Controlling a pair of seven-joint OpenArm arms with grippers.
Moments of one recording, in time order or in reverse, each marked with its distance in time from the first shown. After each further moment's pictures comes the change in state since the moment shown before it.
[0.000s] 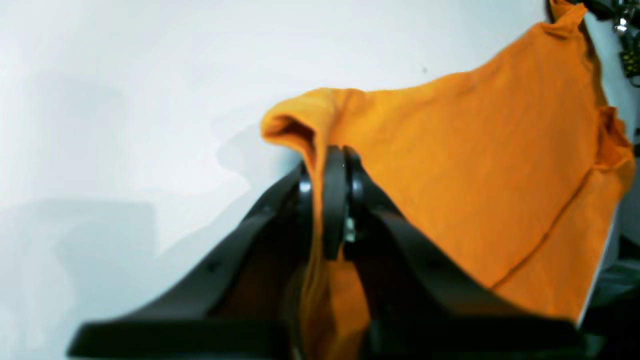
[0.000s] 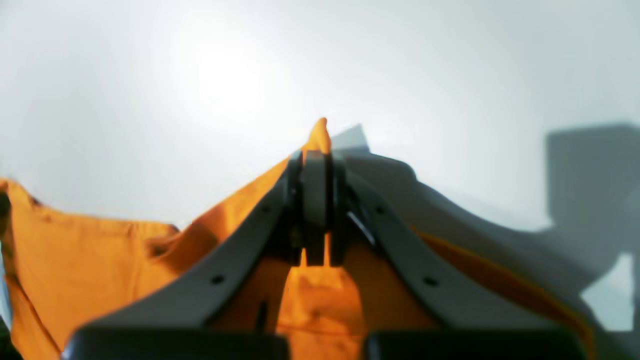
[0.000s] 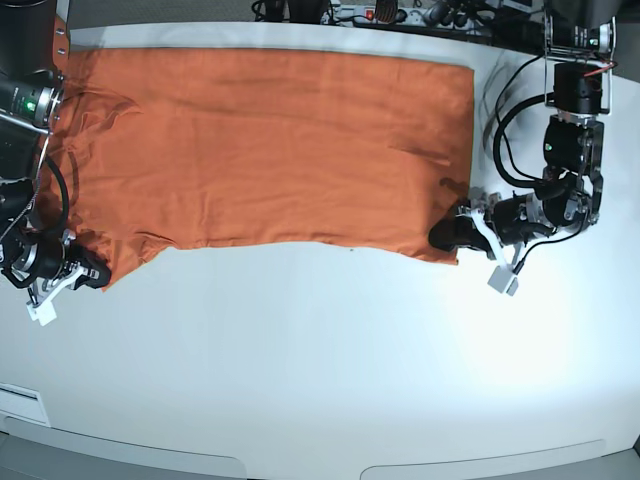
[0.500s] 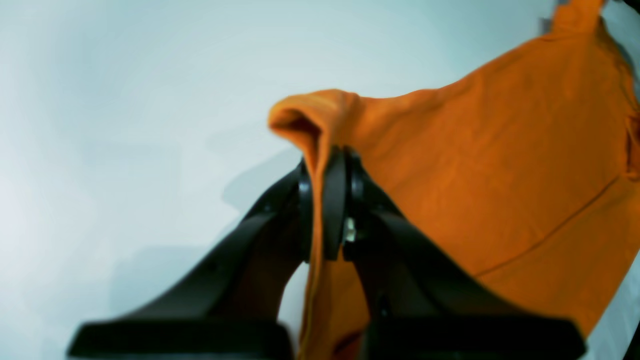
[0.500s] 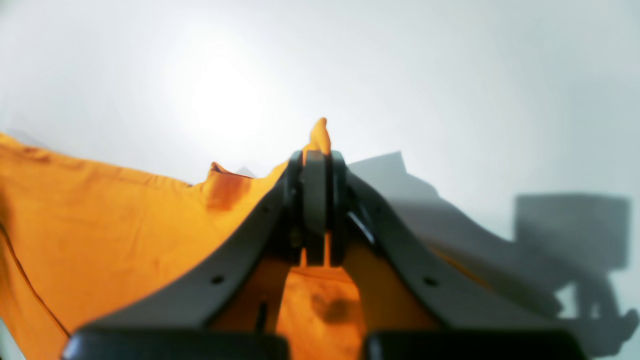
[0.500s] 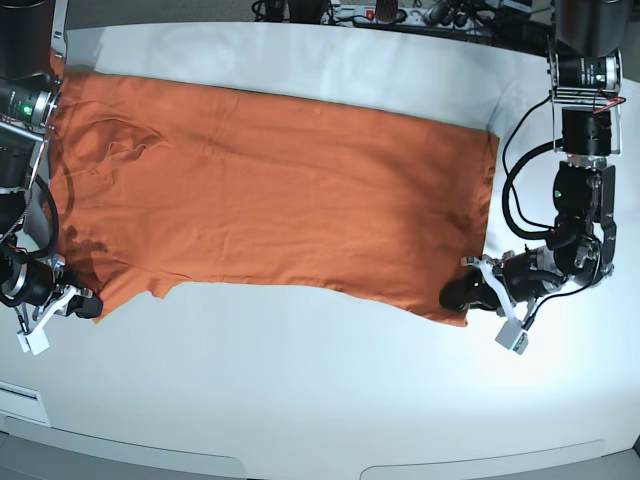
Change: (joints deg) left arm -10.1 0.1 0.0 -0.1 6.1 -4.9 -2.0; right arm 0.8 0.8 -0.4 9.4 -1.1 0.0 0.5
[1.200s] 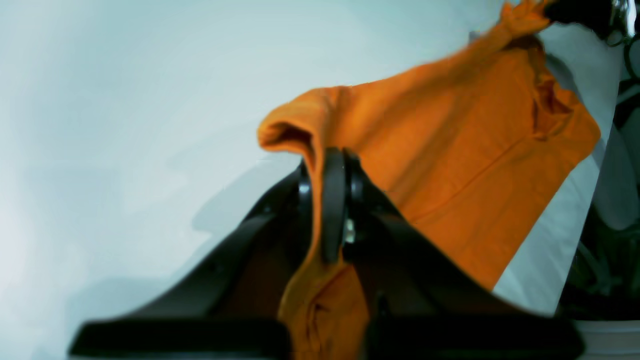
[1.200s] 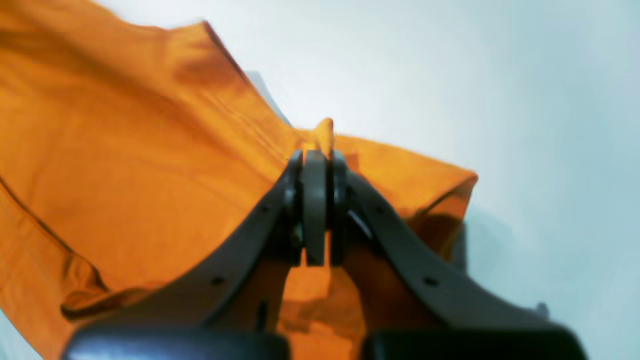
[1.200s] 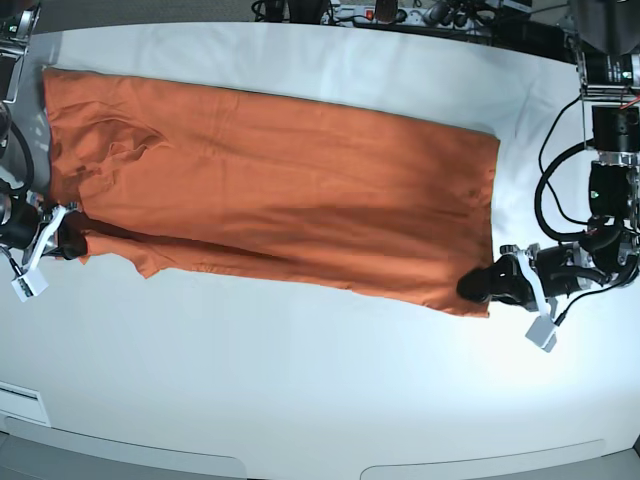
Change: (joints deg) left arm 0.5 -7.6 0.0 2.4 -20.4 -2.6 11.5; right arm -23.9 7.9 -0.1 29.5 4.0 0.2 -1.8
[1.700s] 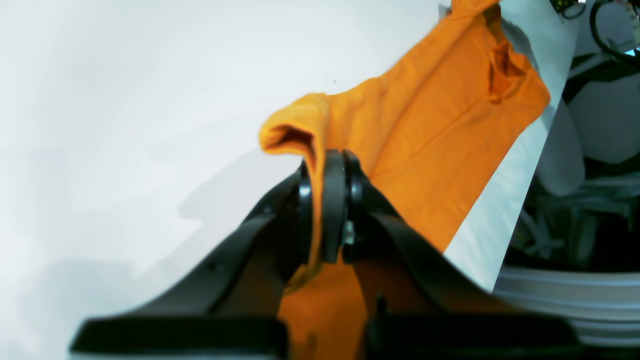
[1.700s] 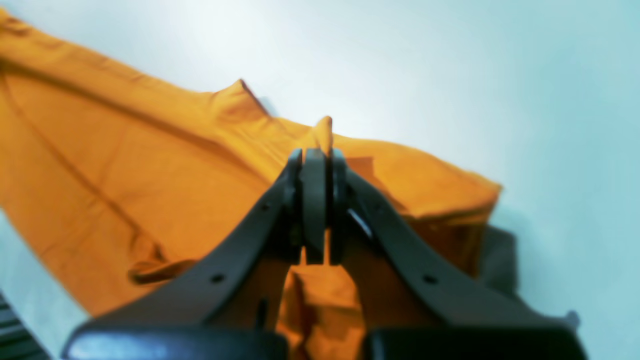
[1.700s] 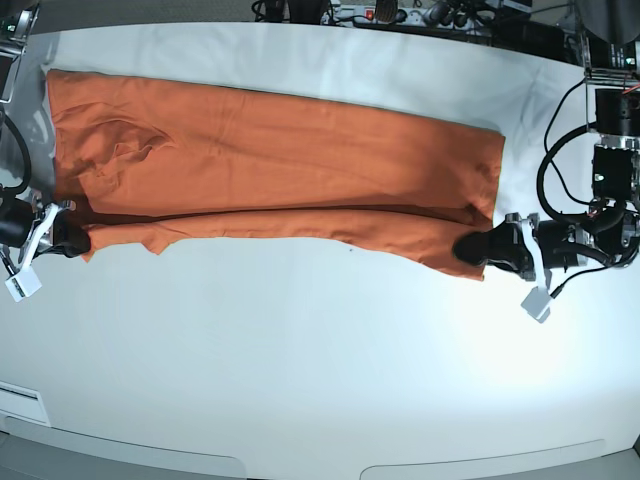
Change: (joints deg) left arm 4.6 -1.2 0.0 2.1 -8.0 0.0 8.5; right arm 0.0 0.4 3.0 1.0 12.8 0.0 -9.2
